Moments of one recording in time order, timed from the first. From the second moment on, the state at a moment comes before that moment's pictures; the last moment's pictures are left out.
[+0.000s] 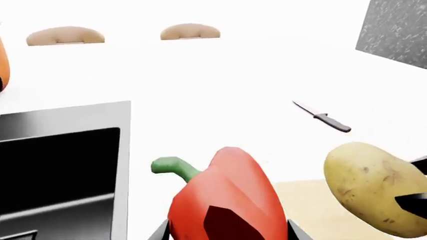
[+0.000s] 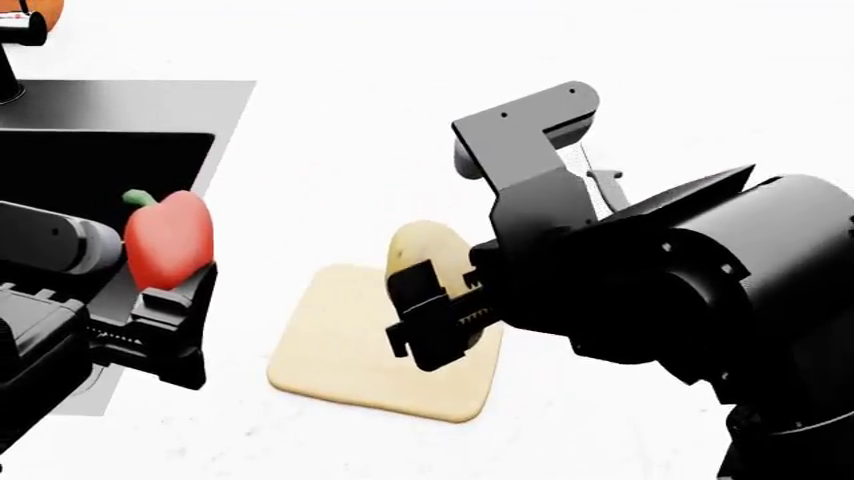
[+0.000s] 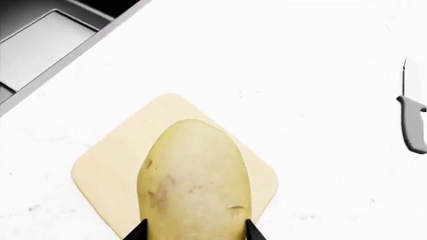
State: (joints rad) left arm -0.74 -0.59 0.31 0.37 -1.12 -0.93 -0.47; right arm 1.31 0.38 -0.59 0.23 1.02 1.43 0.11
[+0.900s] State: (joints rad) left arm -0.78 -0.56 0.35 0.36 -1.12 -0.94 -0.46; right arm 1.29 0.41 -0.59 0.18 1.05 1.35 0.16
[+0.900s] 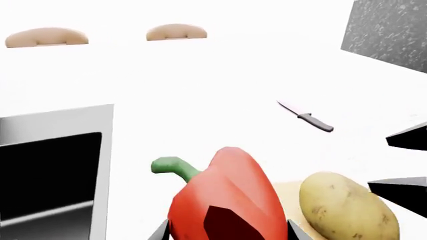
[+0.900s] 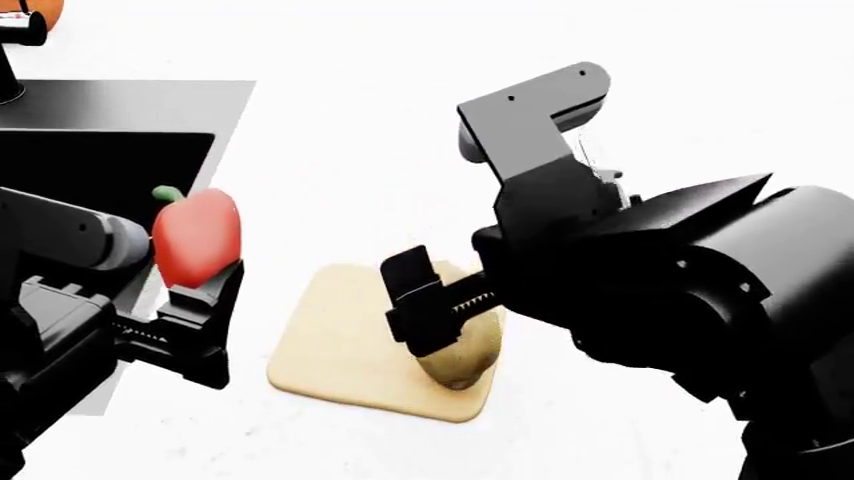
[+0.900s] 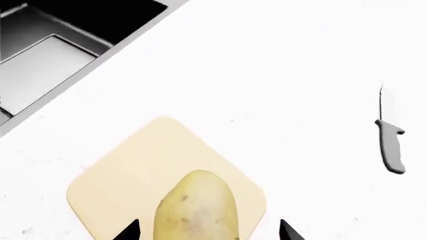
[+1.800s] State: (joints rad) left arm -0.93 -0.40 0.58 0.11 -1.01 -0.96 -0.30; right arm 1.27 0.50 -0.30 -0.04 1.14 1.27 0.47
